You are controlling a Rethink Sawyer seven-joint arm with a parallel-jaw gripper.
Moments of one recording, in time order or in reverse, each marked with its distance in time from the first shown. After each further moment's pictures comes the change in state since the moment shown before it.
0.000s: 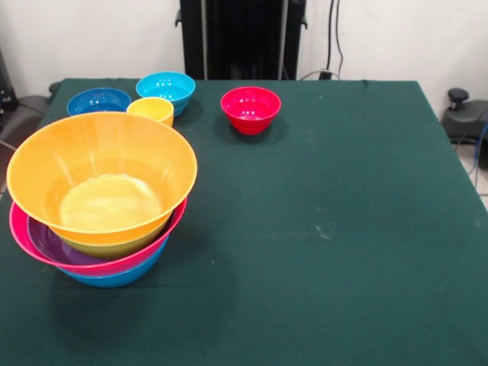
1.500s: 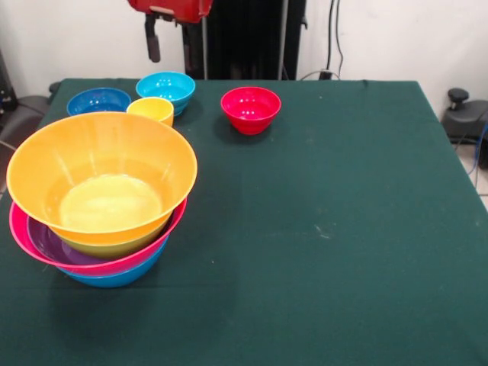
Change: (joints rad) arm -0.344 0.205 0.221 -0.075 -0.390 -0.001 0.000
